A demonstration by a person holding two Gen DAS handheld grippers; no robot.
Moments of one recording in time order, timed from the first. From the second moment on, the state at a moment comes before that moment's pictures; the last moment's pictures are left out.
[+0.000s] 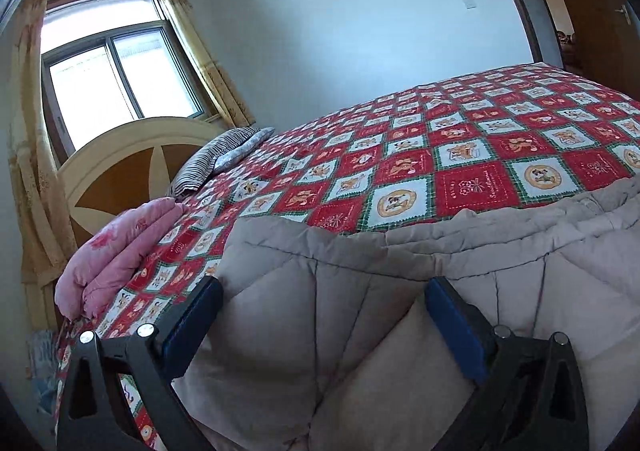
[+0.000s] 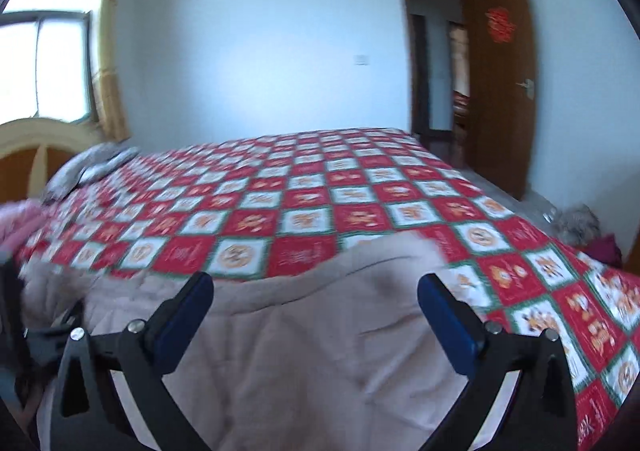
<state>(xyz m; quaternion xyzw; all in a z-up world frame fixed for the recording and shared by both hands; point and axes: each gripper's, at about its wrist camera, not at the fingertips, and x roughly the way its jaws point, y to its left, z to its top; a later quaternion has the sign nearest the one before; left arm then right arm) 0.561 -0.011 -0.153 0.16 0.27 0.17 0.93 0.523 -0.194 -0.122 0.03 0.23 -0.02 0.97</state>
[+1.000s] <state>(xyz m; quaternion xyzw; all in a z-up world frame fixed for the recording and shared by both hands) 0.612 -0.003 -0.188 0.13 0.35 0.15 0.92 0.597 -0.174 -0.207 -0.01 0.40 -0.02 0.92</state>
